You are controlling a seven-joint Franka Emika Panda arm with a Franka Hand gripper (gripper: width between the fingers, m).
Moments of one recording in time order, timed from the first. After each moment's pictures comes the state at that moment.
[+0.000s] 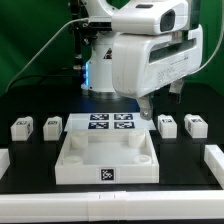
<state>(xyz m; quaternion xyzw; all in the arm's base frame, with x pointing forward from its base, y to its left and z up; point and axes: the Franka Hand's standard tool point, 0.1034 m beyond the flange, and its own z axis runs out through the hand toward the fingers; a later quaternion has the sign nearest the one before) 0.565 0.056 0.113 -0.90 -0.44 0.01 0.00</state>
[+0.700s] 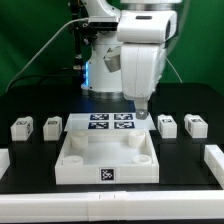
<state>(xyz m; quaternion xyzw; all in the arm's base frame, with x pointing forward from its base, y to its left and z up) 0.503 0.027 0.094 -0.74 -0.67 0.00 -0.01</state>
